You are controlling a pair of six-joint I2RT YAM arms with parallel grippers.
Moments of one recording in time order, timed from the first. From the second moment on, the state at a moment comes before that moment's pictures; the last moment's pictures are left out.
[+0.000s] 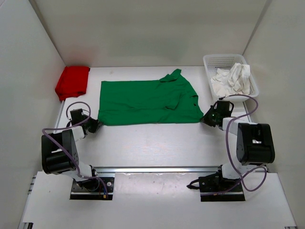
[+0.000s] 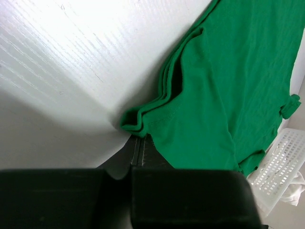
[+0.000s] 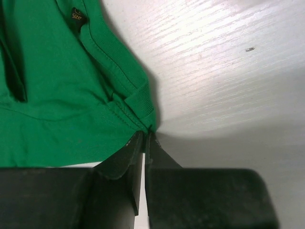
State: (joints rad) left arm 0.23 1.48 0.52 0.14 0.24 -0.97; right arm -0.03 1.56 0.66 0.08 -0.20 0.56
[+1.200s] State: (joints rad) left arm 0.07 1.11 0.60 -0.28 0.15 -0.66; right arm 0.19 1.04 0.56 -0.31 -0.16 0.50
